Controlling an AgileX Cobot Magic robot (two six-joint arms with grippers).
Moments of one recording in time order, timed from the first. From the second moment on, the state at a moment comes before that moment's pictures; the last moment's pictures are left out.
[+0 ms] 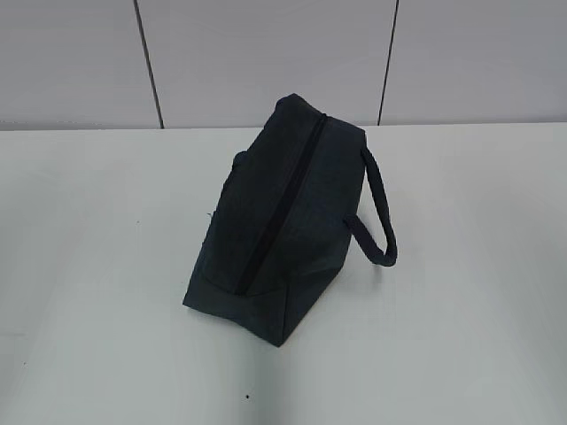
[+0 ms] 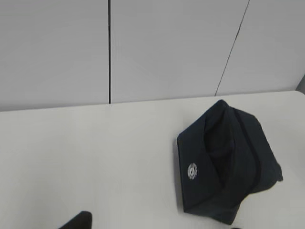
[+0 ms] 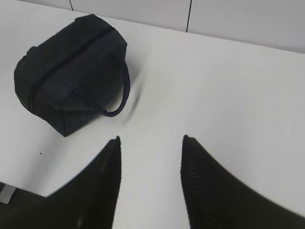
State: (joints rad) left arm -0.24 0.54 -1.20 -0.07 1.28 0.00; right arm 0.18 0.54 -1.17 0.05 1.27 -0.08
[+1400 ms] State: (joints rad) left arm -0.24 -0.02 -0.52 0.03 1.11 0.00; right arm 0.18 -0.02 -0.50 -0.05 1.16 -0.08
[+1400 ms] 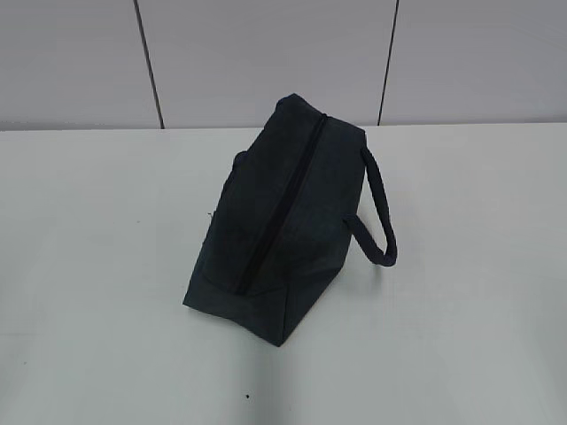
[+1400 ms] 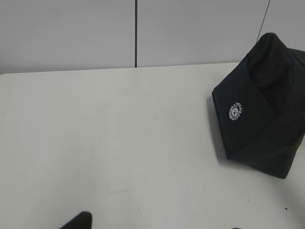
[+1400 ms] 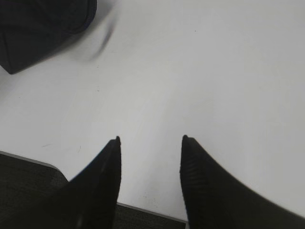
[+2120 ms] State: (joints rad) left arm -0.21 -0.02 -0.52 0.03 1.11 0.00; right arm 0.18 -0.02 -0.50 -0.05 1.16 -0.08
